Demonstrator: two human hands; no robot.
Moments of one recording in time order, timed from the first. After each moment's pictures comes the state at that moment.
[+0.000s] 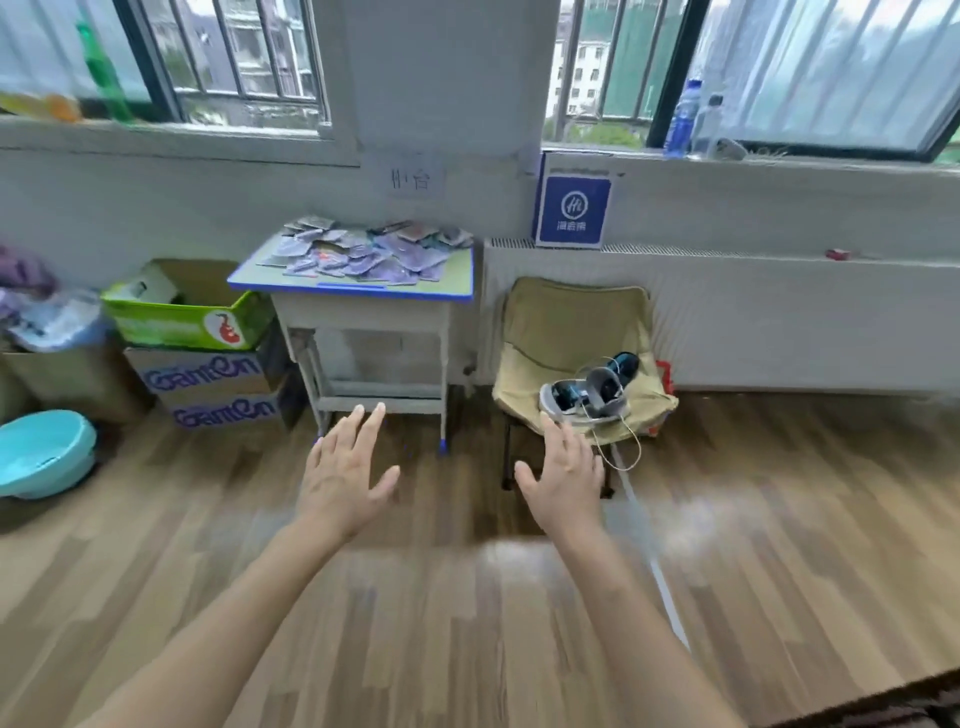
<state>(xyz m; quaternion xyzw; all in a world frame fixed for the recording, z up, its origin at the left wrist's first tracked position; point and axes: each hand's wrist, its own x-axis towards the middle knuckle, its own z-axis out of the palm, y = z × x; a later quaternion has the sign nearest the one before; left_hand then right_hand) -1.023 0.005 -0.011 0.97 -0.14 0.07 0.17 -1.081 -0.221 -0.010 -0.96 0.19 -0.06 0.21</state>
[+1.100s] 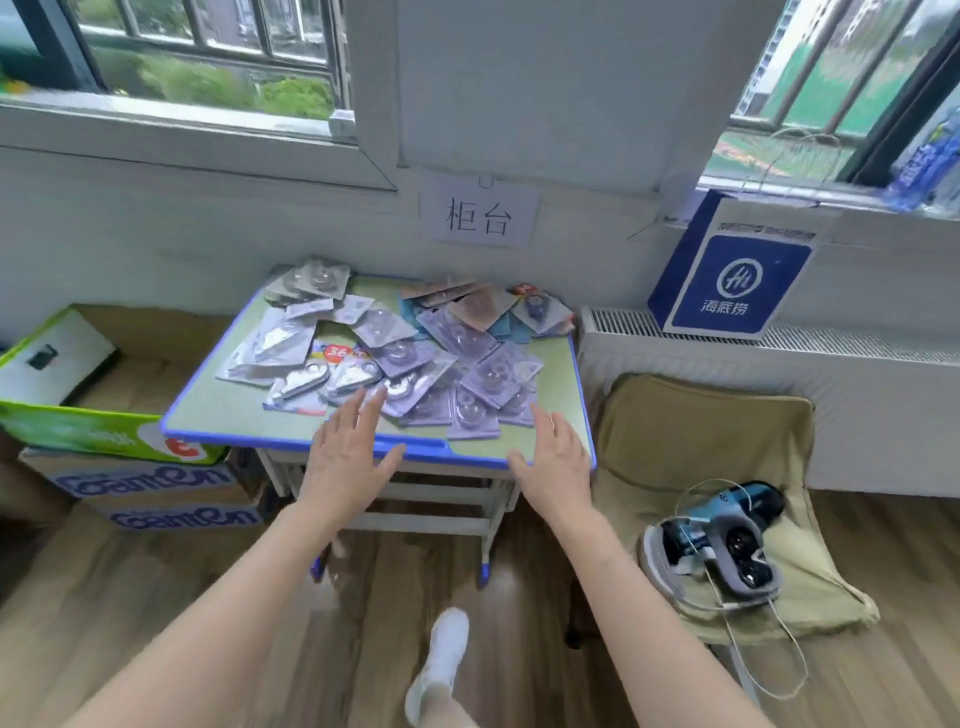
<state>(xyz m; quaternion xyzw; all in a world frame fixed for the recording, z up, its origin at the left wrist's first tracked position) -0.391 0.043 -0.042 0.97 -0.12 0.01 0.23 -0.437 -0.182 -0.043 -0.97 0.16 0.00 0.21</state>
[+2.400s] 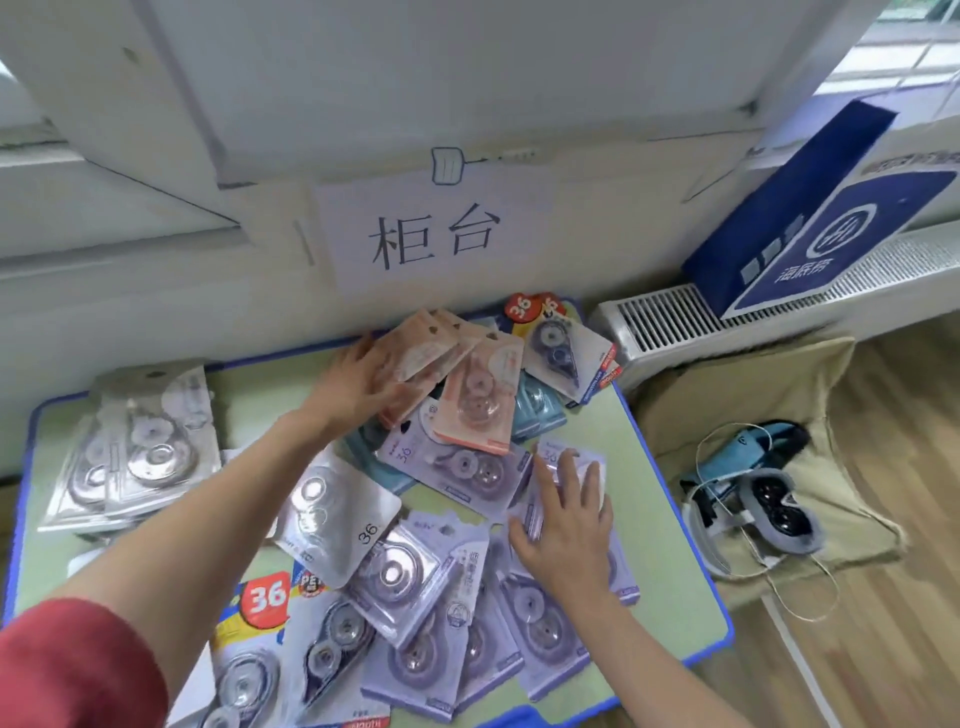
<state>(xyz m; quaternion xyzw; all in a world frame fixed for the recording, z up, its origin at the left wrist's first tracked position) 0.086 -0.060 -0.121 0.90 -0.29 -0.26 0.20 -0.171 -0.191 -0.145 -0.94 0.32 0.05 0.10</state>
